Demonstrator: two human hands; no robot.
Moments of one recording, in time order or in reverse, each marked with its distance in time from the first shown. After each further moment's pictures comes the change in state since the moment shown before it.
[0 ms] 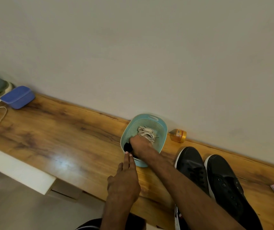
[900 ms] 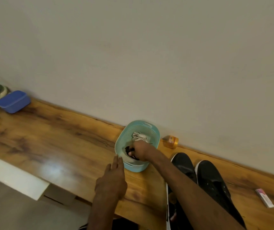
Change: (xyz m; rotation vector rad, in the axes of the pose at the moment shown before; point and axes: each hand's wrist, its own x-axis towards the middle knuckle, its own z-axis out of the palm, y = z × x) left_hand -0.005 -0.013 -0.012 -0.116 0.056 -0.005; right_hand -0.026 0.022 -0.033 0.195 -0.186 -0.031
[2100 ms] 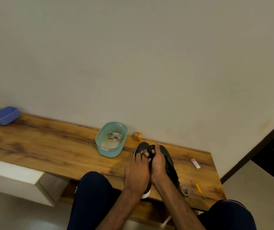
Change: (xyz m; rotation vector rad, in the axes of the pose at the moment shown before) left_hand -0.138 0.126 0.095 0.148 0.674 0.466; right_hand -0.294 -0.032 0.034 1.984 0.853 0.146
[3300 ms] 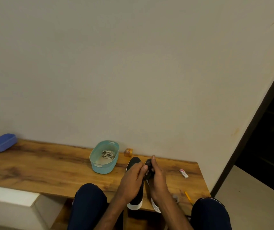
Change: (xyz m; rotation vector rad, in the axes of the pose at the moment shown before) left_hand -0.027 0.020 -0.053 -0.819 -0.030 0.166; right_hand -0.057 -0.021 -0.045 -0.150 -0.132 -0.271
